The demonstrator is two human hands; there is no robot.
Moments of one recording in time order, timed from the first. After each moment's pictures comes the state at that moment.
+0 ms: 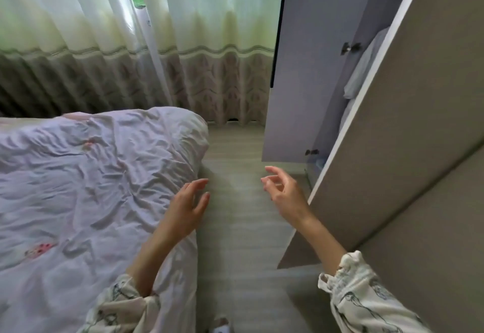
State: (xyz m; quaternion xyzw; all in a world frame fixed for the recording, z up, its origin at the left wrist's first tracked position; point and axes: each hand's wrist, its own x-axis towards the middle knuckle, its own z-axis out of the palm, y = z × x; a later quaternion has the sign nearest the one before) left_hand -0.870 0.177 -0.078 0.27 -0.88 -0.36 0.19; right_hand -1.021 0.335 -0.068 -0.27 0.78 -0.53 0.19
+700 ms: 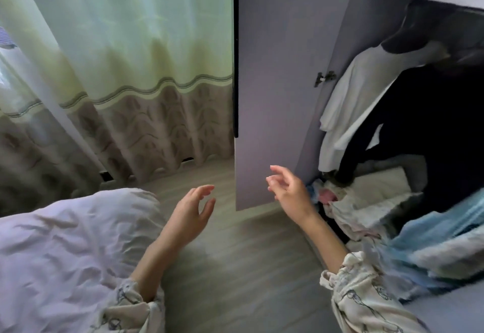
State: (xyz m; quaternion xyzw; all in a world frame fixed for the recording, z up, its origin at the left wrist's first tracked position) left_hand -1.267 -0.082 -0.077 0.11 -0.92 -0.37 0.10; right_hand -1.366 0.114 -0.060 -0.12 0.81 -0.56 0.09
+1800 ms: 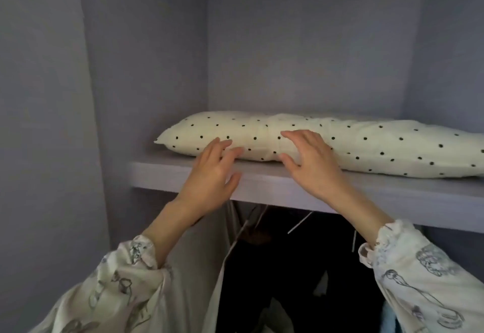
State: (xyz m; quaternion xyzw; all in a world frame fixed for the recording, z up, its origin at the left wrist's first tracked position) left_hand -1.859 0.223 0.219 -0.51 -0.76 -0.27 0.31; right_hand -1.731 0.393 0.249 0.08 0.88 -0.03 -0.46
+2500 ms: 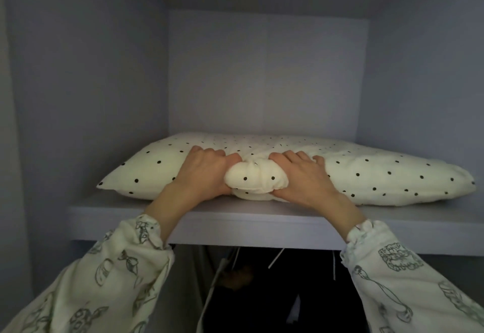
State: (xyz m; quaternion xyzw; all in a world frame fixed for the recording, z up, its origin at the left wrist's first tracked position) left_hand -1.918 0.278 0.291 -0.54 -0.74 -0.06 0.40; right_hand -1.765 0.428 0.278 0.23 0.91 0.16 -0.31
